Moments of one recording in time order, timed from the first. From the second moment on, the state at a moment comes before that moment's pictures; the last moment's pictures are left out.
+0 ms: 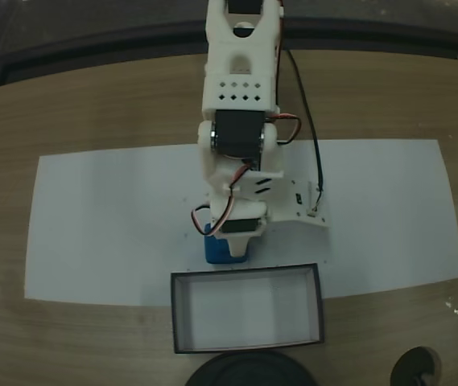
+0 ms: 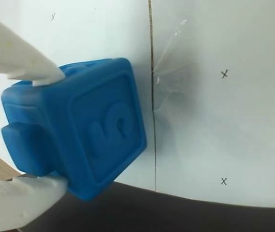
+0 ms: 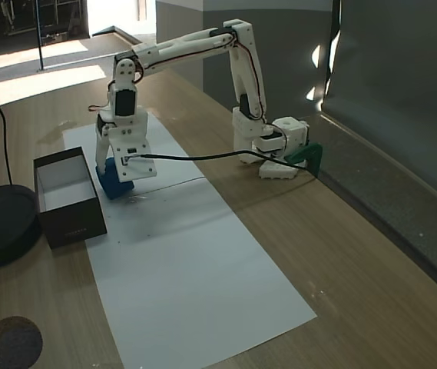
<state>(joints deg) 7.5 79.1 87.3 71.2 -7.0</state>
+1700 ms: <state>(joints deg) 1.1 62.8 35.0 90.5 2.0</state>
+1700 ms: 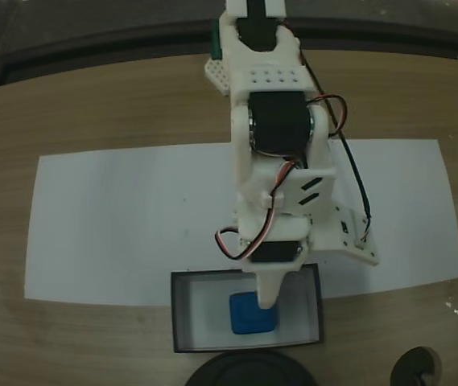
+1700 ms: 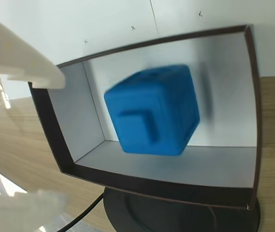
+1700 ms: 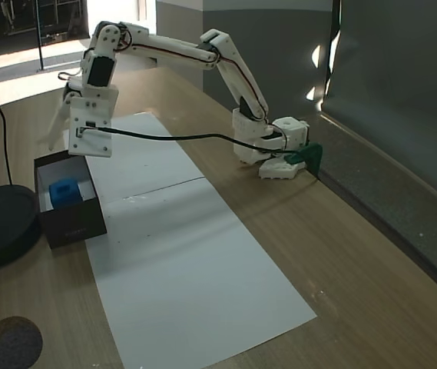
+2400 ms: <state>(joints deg) -1.5 159.3 93.5 91.1 3.0</state>
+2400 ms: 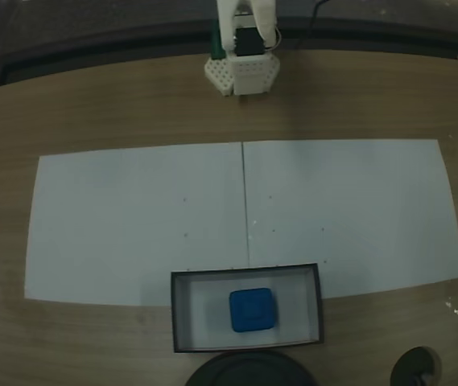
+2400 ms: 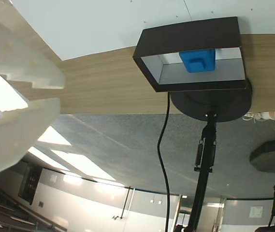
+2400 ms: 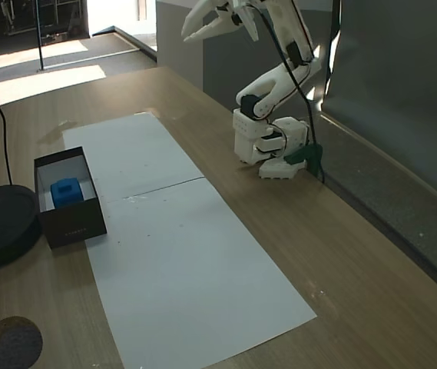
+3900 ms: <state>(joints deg) -0.5 197.8 175.6 72.2 -0.5</state>
